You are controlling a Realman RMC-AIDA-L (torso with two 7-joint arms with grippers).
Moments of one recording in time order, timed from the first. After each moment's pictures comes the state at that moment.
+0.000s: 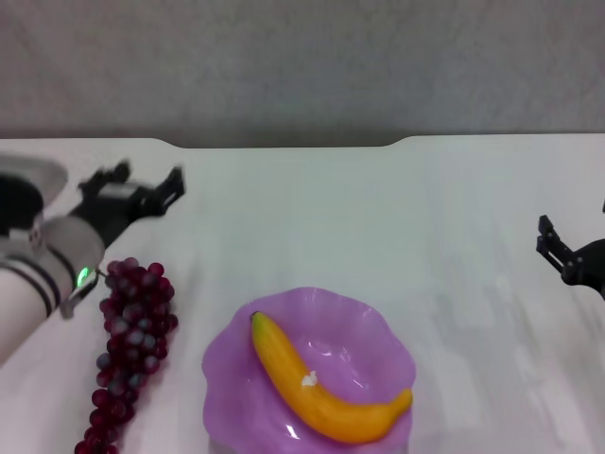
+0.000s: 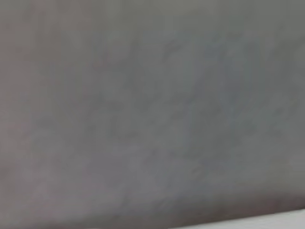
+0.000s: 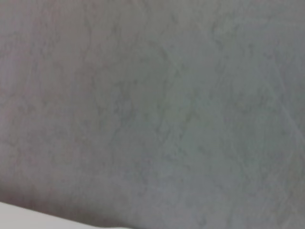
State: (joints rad) left arm -0.45 -1.90 2.17 0.76 -0.87 0.41 0.00; right arm 0.38 2.01 0.69 0.32 -2.15 -1.00 -0.12
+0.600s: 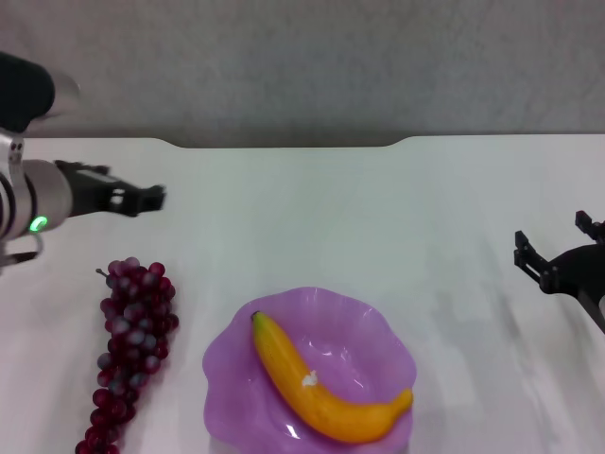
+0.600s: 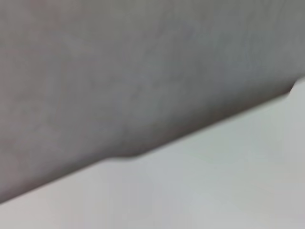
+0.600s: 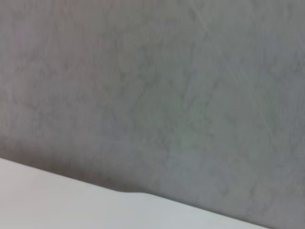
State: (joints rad) left arm -0.36 -2.03 1.52 1.44 -0.41 -0.82 0.28; right arm 0.43 2.01 0.67 0.31 -2.15 -0.87 -0.12
